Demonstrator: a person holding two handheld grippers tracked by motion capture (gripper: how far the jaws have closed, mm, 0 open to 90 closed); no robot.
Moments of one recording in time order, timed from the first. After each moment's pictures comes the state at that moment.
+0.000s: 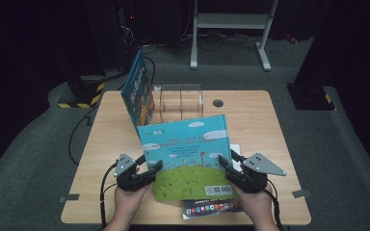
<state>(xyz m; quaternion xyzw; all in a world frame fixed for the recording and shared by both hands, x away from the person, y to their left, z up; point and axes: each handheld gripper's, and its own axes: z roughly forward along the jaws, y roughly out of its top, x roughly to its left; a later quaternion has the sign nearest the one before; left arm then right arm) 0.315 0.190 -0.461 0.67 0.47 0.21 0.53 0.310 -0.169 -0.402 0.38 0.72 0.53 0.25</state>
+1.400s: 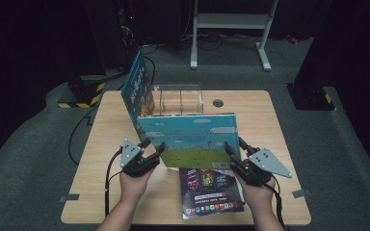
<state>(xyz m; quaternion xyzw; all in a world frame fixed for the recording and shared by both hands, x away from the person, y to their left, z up) 0.347 0.177 -0.437 0.65 0.43 0.30 0.56 0.321 -0.174 -0.390 0.35 0.67 0.56 0.35</state>
